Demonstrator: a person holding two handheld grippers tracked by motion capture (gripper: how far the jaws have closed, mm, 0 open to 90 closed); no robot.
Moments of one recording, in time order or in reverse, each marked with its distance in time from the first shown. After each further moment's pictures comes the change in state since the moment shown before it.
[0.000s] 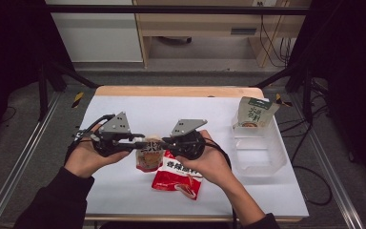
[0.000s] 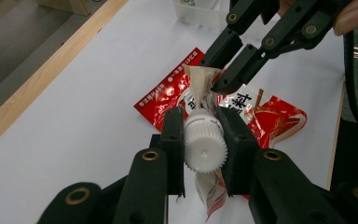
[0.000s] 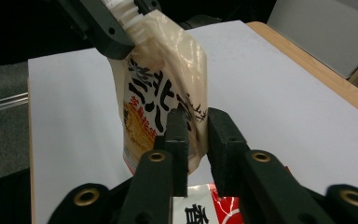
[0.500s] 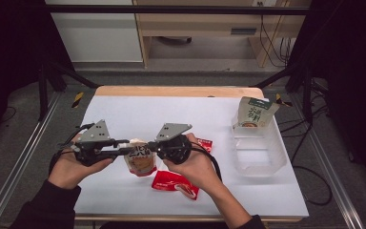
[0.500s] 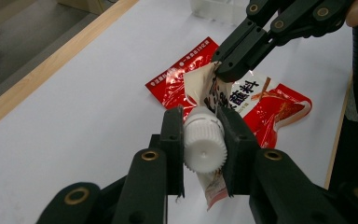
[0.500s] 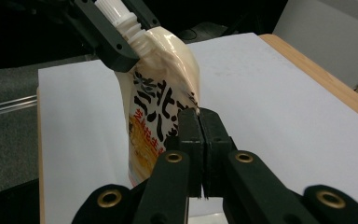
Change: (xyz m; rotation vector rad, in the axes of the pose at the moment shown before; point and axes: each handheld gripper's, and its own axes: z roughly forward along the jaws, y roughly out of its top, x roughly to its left) left arm 0.000 -0.038 -0.021 -0.034 0.041 -0.067; right arm 0.025 0.014 0.020 -0.021 0.008 -0.021
